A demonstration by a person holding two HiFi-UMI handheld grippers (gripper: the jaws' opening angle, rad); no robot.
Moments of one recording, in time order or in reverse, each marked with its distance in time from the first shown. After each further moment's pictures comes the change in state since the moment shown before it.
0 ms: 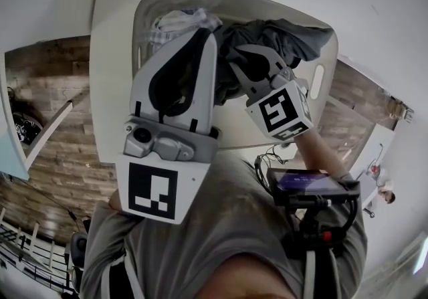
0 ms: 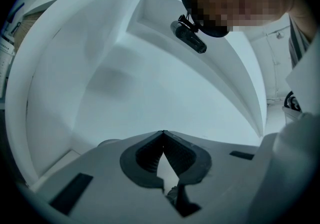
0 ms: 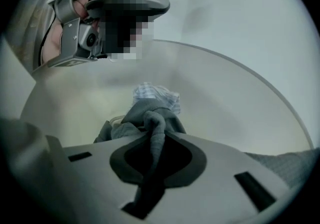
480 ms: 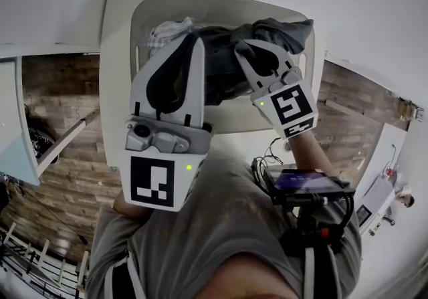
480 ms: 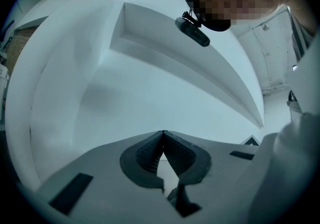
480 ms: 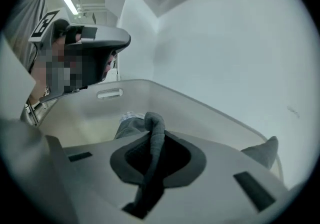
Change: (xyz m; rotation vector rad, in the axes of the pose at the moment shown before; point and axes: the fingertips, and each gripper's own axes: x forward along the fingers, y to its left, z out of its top) left arm -0.011 -0.043 0.022 0.117 -0.048 -0.013; right arm -0.066 -0.040 0.019 0.223 -0.252 -0.197
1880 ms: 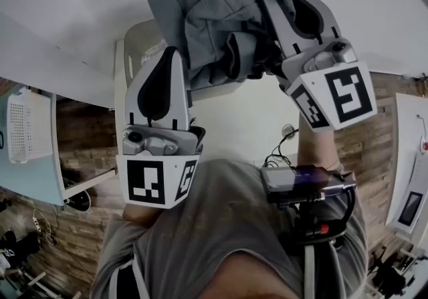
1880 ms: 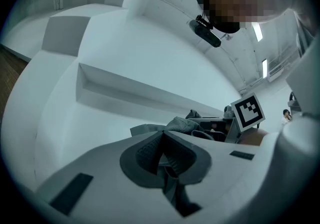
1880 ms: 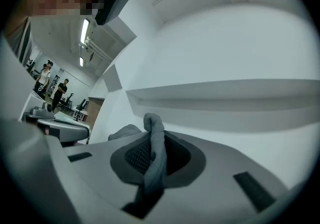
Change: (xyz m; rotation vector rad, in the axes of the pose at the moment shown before) left arm -0.105 -0.149 0.092 0.215 -0.262 -0.160; right arm -0.302 -0.020 0.174 -0.056 -0.734 -0.432
